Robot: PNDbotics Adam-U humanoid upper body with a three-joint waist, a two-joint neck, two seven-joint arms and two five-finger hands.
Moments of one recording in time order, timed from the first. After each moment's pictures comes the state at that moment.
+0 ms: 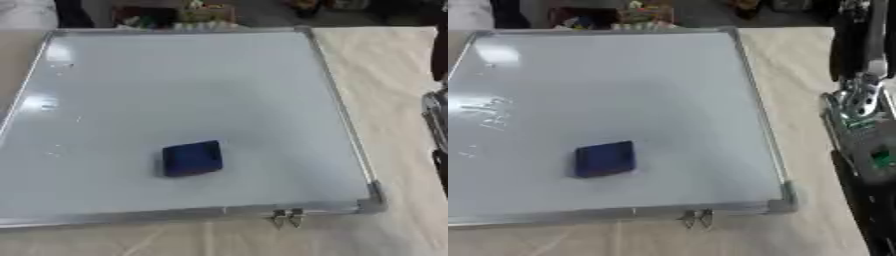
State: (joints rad) left arm -0.59 0.62 -0.10 -1.99 -0.54 -0.15 0.09; right arm -0.37 -0.54 -0.15 -1.99 0.04 -0.14 -0.34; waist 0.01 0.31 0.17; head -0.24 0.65
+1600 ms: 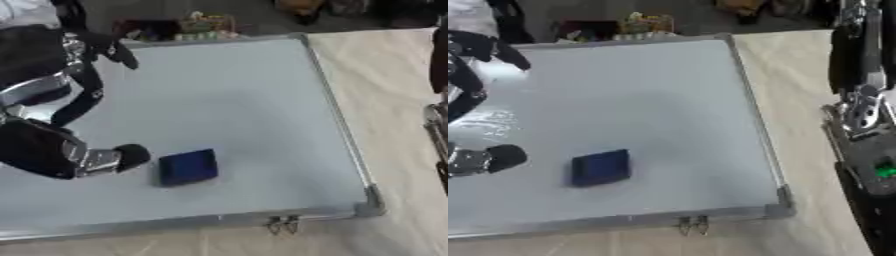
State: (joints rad) left arm -0.95 0.72 -0.52 -1.98 -0.56 0.12 -0.61; right arm -0.36 -0.55 -0.13 -1.99 0.04 -0.14 -0.31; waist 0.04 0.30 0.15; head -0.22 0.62
